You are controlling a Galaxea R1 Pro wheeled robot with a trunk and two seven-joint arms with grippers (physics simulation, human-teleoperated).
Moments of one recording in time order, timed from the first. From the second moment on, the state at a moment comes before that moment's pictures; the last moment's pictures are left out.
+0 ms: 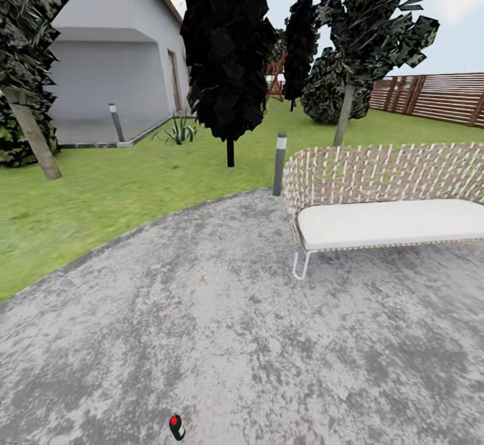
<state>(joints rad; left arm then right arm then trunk) -0.22 0.08 0.01 -0.26 0.04 -0.29 0.00 -0.06 -0.09 0.00 -0.58 0.00 -0.30 0.00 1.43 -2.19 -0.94</state>
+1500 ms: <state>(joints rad) -0.22 0.08 0.01 -0.26 0.04 -0.29 0.01 -0.06 -0.09 0.00 -0.58 0.01 -0.30 0.00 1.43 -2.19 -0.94</state>
